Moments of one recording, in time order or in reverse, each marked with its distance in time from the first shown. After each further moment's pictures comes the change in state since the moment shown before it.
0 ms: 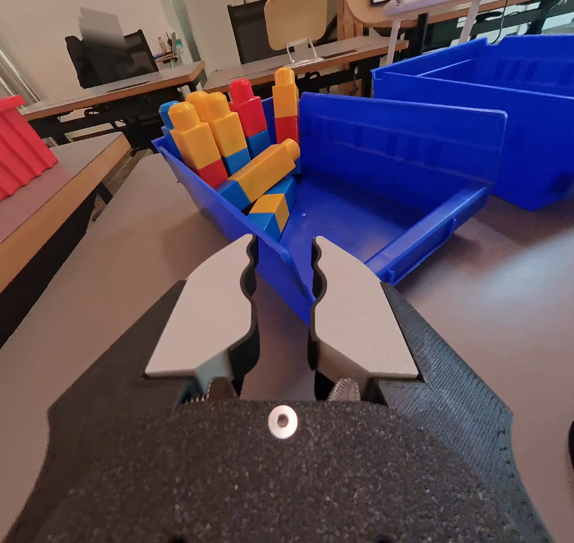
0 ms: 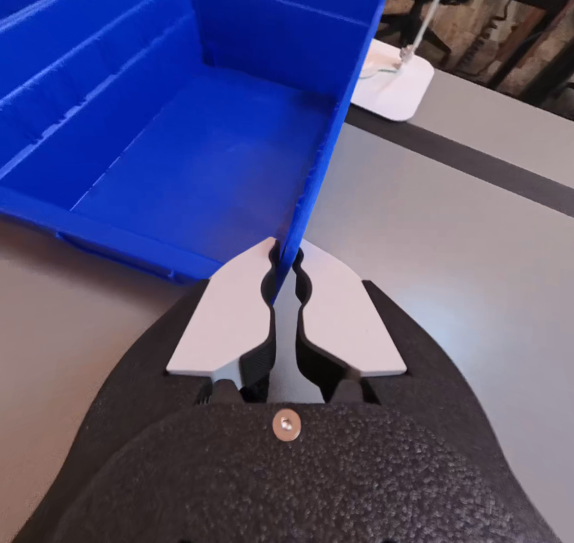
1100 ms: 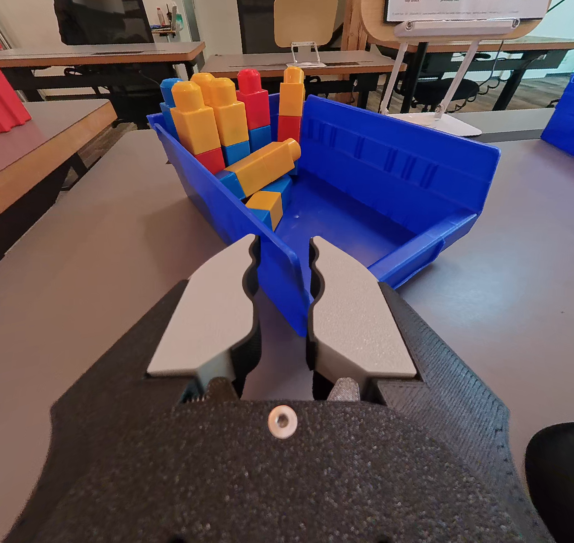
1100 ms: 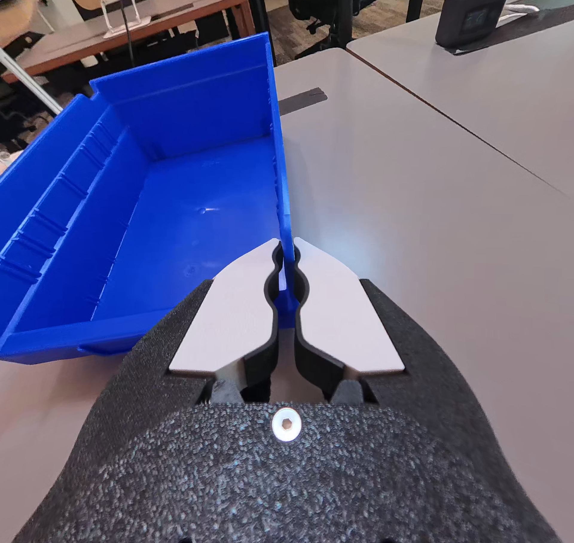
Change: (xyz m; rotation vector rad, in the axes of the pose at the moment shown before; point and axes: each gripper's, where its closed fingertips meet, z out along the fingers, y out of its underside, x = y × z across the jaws) left arm -0.001 0.001 0.003 -0.003 0.012 -0.157; right arm 0.212 0.108 -0.141 0.185 0.575 0.596
